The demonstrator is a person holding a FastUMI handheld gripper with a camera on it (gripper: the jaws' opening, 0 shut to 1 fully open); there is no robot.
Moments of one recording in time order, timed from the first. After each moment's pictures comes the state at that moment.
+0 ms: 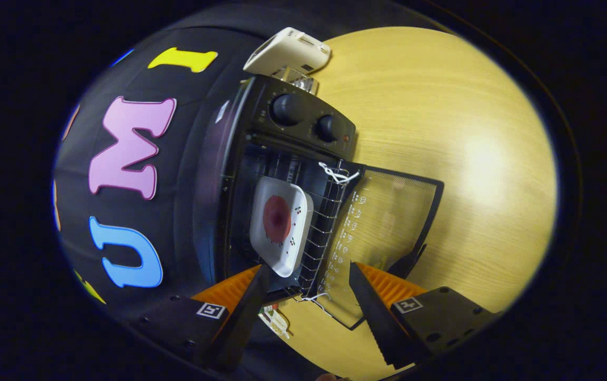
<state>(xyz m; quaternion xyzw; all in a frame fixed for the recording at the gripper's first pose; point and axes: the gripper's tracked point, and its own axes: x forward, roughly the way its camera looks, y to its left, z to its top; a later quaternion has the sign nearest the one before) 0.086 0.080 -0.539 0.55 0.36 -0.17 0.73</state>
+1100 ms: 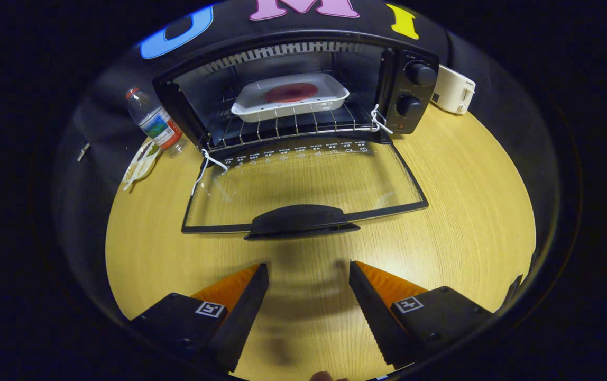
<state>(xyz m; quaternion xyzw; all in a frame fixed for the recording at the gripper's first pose) -0.027 0.085 -0.651 0.04 0.52 -0.01 0.85</state>
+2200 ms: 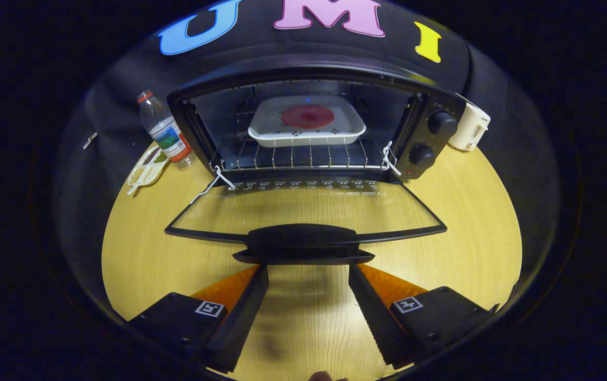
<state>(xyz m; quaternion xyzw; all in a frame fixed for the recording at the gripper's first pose) 0.003 0.087 -0.610 0.00 0.47 0.01 0.88</state>
